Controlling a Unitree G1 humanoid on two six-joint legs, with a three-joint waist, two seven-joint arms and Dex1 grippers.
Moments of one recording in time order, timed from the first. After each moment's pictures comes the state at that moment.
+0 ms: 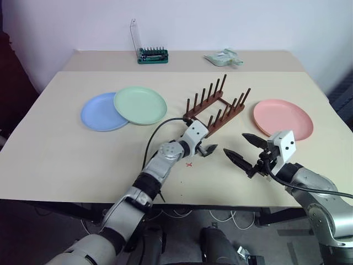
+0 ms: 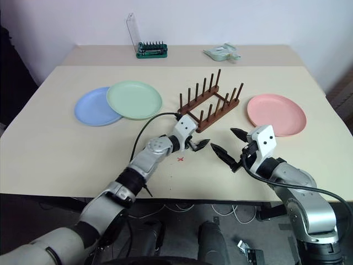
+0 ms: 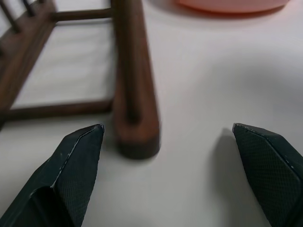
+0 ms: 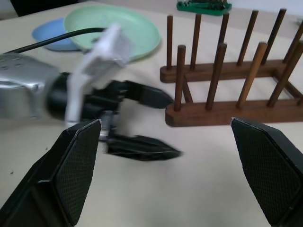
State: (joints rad) left arm -0.79 -0.09 -0.31 0.79 0.02 0.03 -0.46; right arm 0.05 -0.59 -0.21 -0.49 0.54 0.50 0.61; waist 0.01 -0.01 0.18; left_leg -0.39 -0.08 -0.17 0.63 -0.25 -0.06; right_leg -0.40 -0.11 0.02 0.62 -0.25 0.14
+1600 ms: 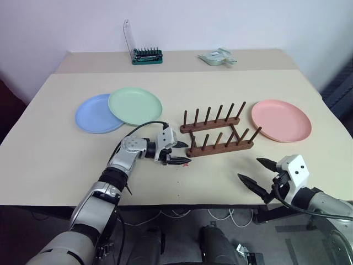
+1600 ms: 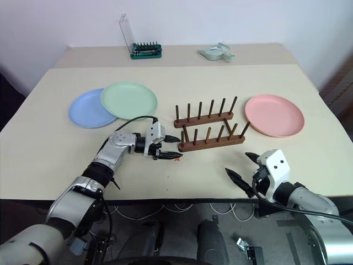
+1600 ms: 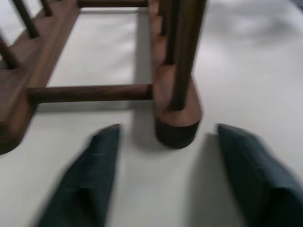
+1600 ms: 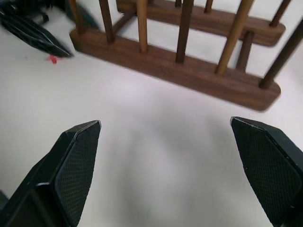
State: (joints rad) left arm -0.73 0.28 -0.25 0.75 -0.08 -0.14 -1.17; right arm 0.31 -0.65 -0.31 -0.51 0.45 0.45 0.66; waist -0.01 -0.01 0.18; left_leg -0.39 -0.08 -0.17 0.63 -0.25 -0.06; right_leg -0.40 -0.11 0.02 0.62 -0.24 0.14
